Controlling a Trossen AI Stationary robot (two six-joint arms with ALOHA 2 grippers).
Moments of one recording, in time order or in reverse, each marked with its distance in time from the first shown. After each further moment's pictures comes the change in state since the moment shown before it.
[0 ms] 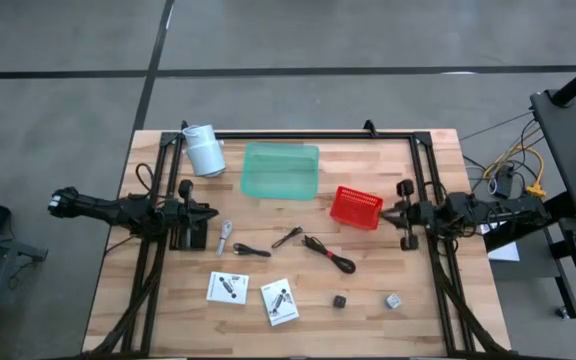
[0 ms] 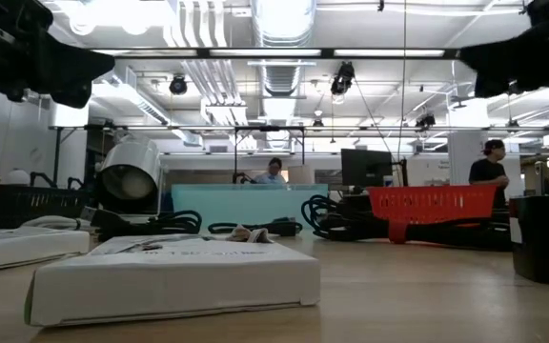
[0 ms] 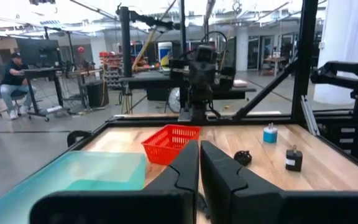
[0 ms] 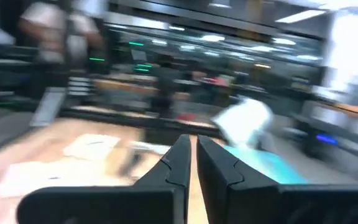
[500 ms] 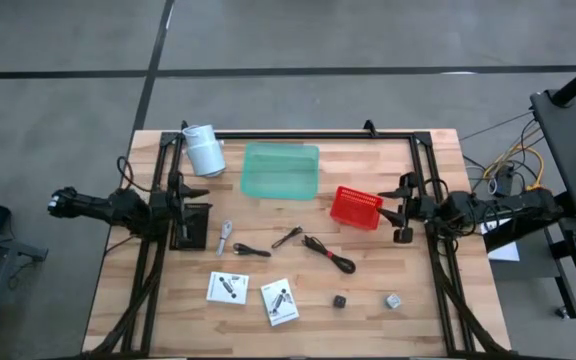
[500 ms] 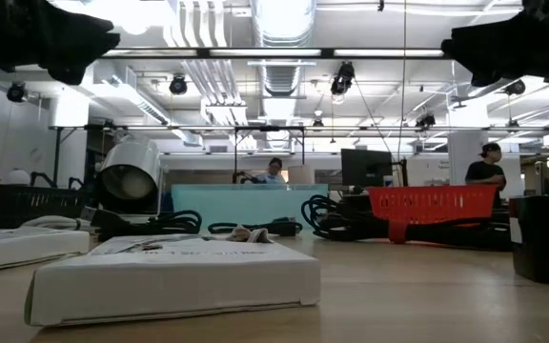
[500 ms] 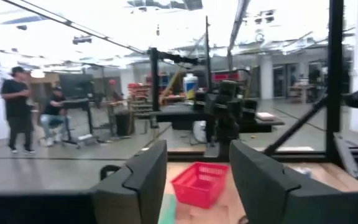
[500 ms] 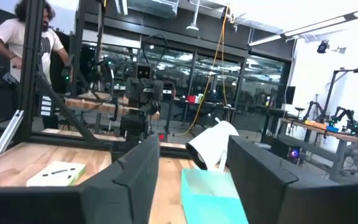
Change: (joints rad) left arm 0.001 0.000 0.055 0.113 -0.094 0.104; right arm 0.000 0.205 0.000 0.310 0.074 -0.055
